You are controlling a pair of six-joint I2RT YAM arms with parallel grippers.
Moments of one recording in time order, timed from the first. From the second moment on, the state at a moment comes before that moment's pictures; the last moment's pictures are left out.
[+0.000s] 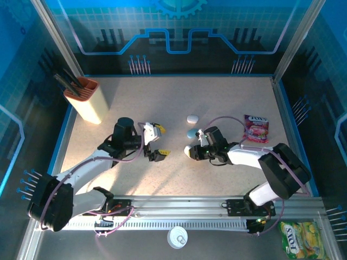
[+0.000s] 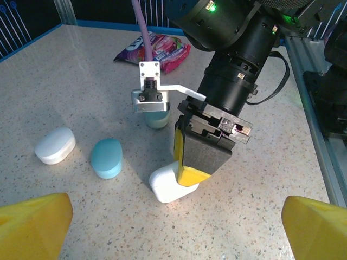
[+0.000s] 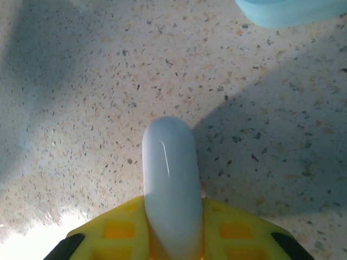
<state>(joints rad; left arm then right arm) -0.39 1.16 0.57 0.10 0.81 0.39 0.57 1.51 0.57 0.06 -0.35 0.50</state>
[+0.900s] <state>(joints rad) -0.03 1.21 0.23 0.62 0.28 0.04 0.18 0.98 0.49 0.13 0.01 0.09</state>
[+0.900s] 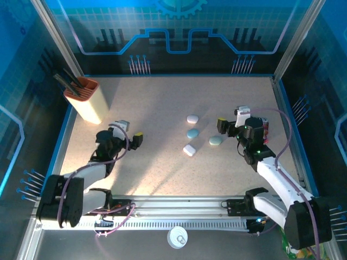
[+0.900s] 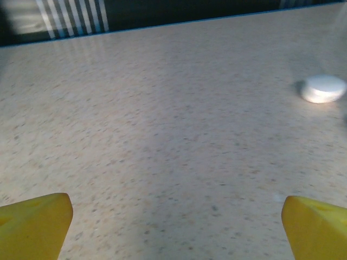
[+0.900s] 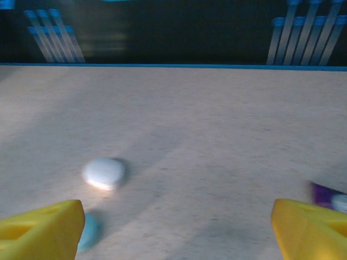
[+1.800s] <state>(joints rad) 0.06 1.57 0.35 0.90 0.16 -0.12 0.03 1.53 0.36 0.79 -0.09 -0.02</state>
